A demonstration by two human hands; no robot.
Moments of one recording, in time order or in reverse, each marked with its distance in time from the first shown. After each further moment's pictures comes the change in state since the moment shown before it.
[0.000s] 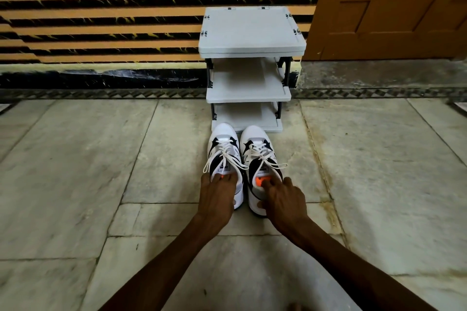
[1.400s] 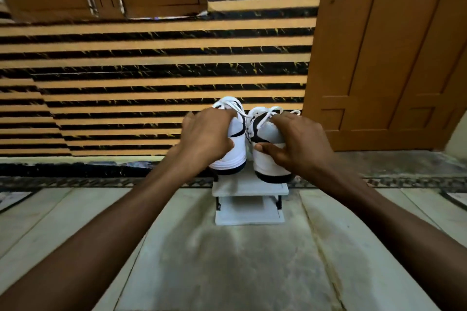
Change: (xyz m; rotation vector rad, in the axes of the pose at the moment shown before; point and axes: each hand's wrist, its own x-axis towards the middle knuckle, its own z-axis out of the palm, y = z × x) left_hand 0.076 0.027 -0.346 0.092 0.432 -0.020; right_hand 0.058 0.023 -0.318 0.150 0.730 -0.258
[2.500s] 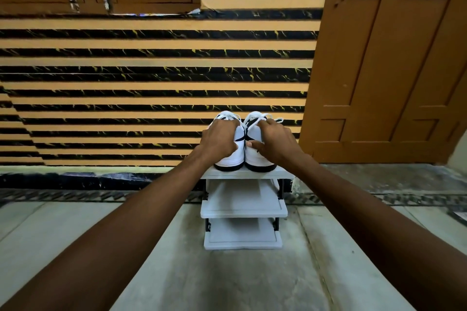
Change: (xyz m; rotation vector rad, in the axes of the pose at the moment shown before) left_hand 0.140 -0.017 0.138 -0.175 -0.027 0.036; right_hand 0.103 0.074 0.130 -0.005 -0.139 0.124
